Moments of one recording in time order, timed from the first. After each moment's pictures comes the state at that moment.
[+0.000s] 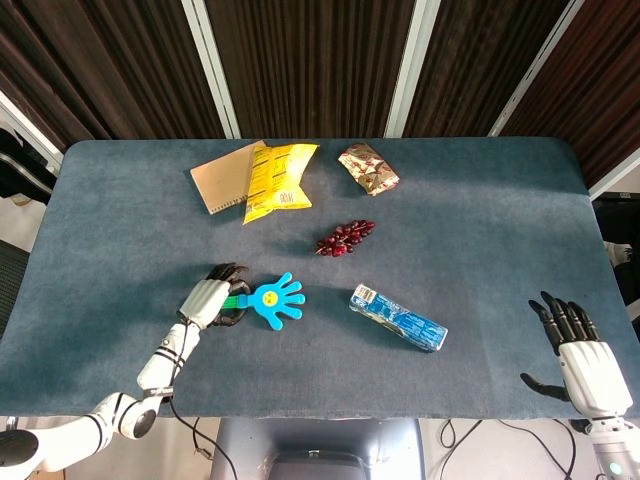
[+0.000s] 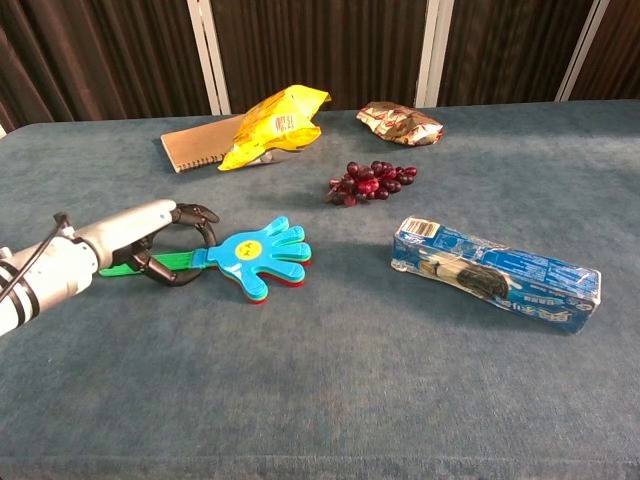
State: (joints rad) left arm -0.68 -1.76 -0.13 -1.02 1.37 0.91 -0.24; right arm 0.04 -1.04 -0.02 -1.72 -1.60 1.48 -0.02
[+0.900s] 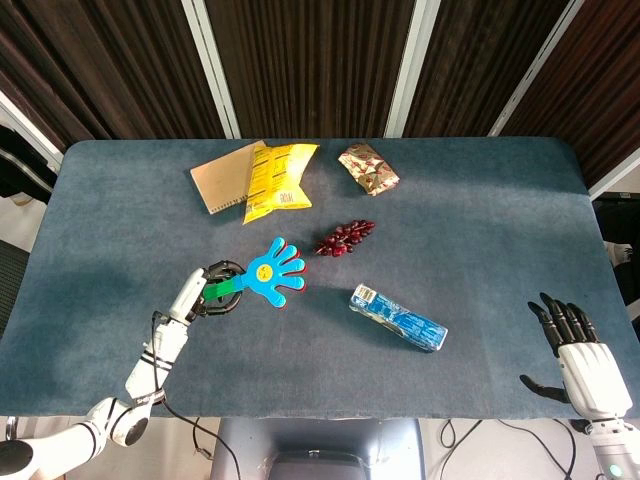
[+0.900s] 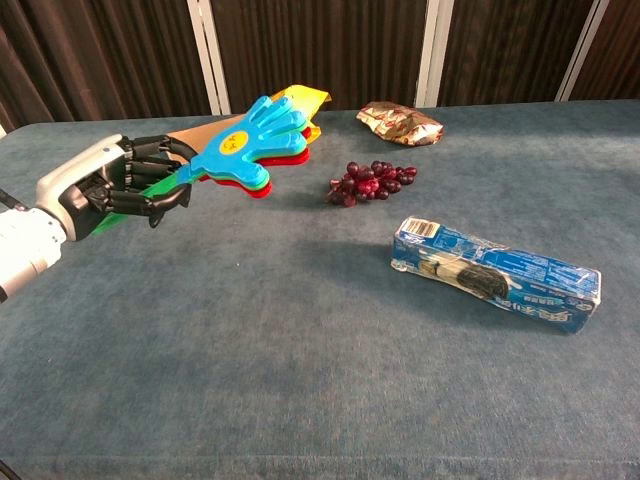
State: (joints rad) left arm -0.62 -1.76 -0.14 -0.98 1.52 1.20 -1.01; right arm 0.04 -1.03 -0.02 -1.72 -1.61 1.48 -0.02
